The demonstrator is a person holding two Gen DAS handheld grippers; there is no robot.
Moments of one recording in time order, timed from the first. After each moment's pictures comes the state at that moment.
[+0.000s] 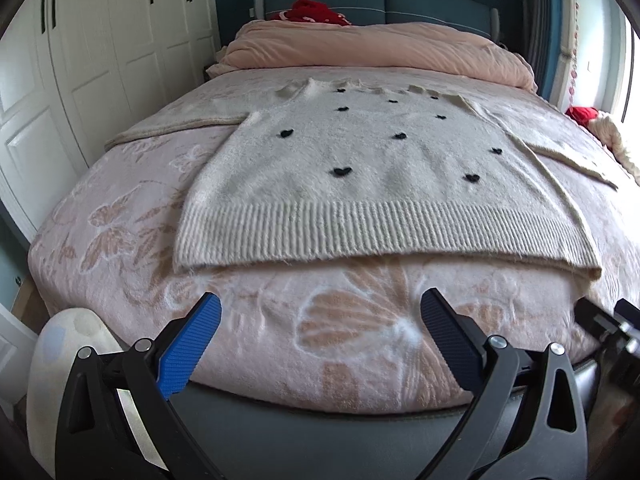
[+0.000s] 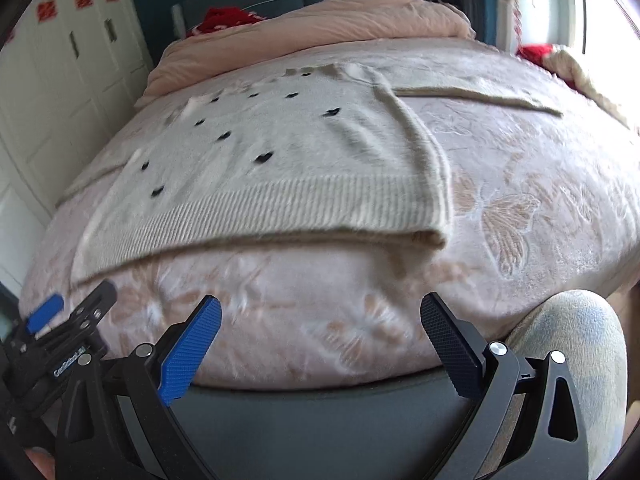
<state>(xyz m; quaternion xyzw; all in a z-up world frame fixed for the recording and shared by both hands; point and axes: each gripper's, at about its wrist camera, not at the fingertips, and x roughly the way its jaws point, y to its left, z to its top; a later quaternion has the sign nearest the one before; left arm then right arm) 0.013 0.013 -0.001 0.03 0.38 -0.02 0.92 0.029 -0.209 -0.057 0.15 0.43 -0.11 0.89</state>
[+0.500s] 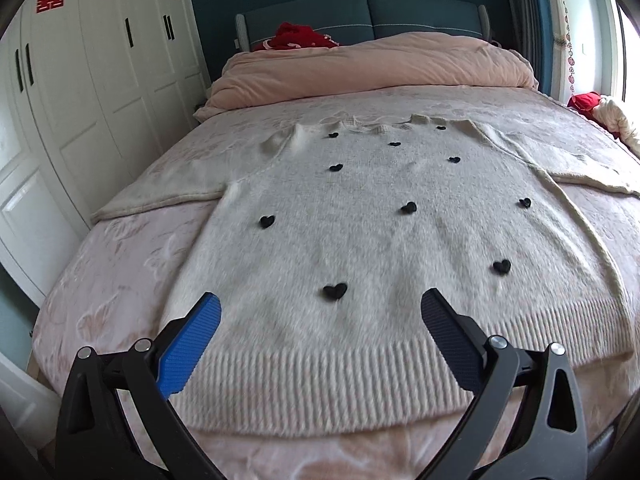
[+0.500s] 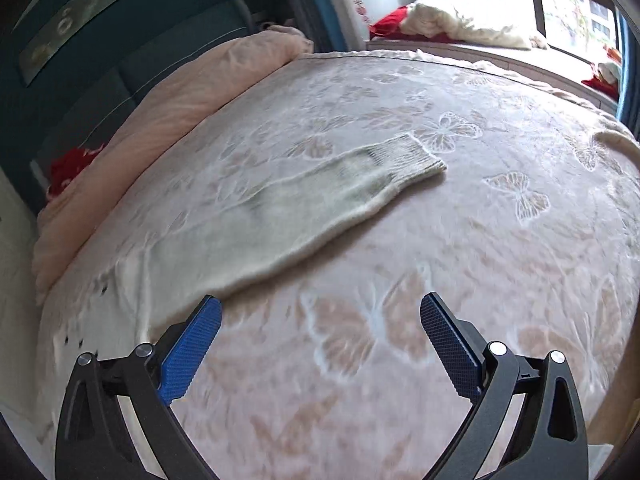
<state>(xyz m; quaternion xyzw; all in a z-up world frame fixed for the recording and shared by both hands) 0.117 -0.030 0.019 0.09 0.35 -0.02 0.93 0.154 -0.588 -0.038 0.31 0.34 -0.31 0.83</state>
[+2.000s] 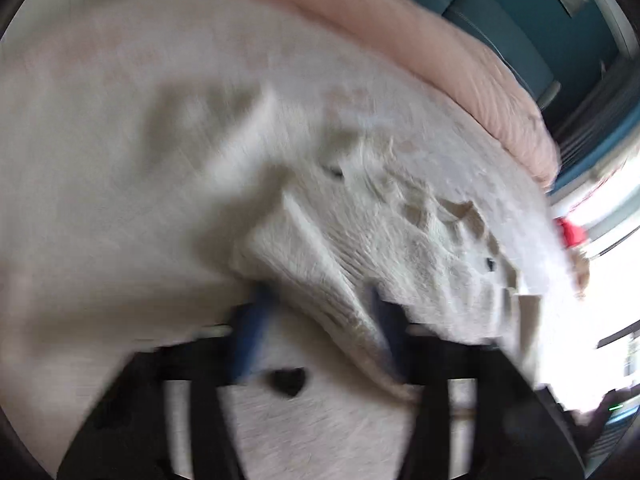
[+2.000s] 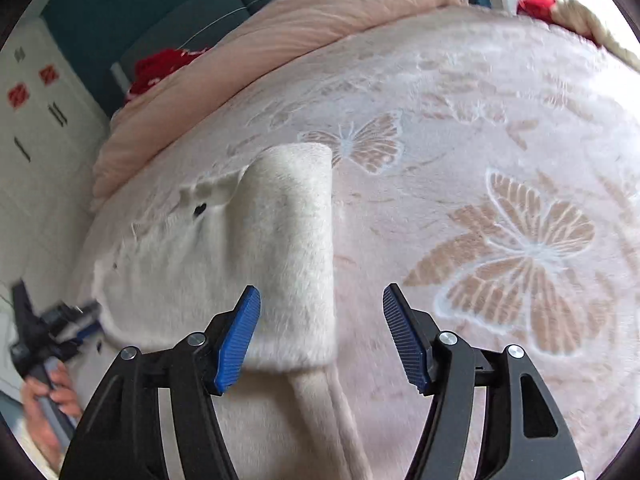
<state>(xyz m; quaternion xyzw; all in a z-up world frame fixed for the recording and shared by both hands) 0.448 0.004 -0.046 -0.24 0.50 -0.09 0.83 0.363 -0.424 -0.086 0.28 0.42 -0.09 0.86</state>
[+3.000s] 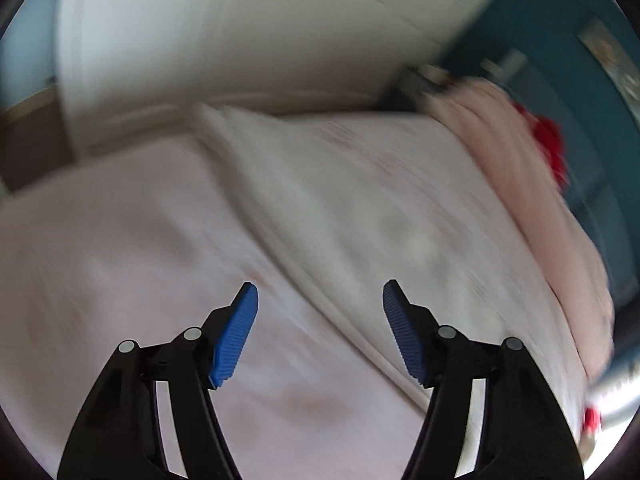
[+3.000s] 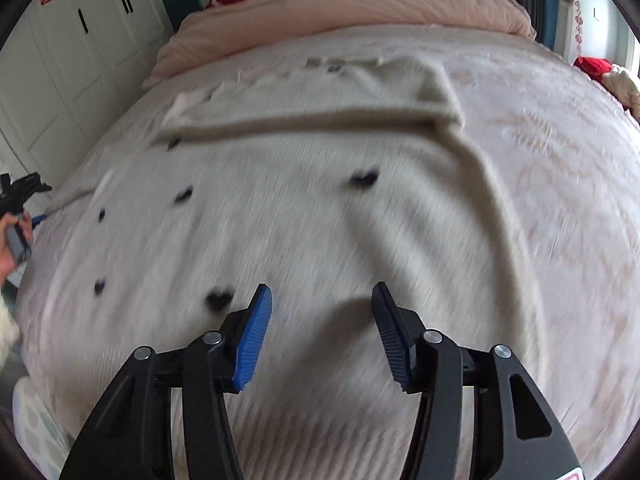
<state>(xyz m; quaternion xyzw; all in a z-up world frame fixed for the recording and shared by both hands) 0.360 0.389 -0.011 -0.34 0.35 0.22 0.84 0.205 -0.200 -0.083 0.12 0.49 -0.03 0.86</state>
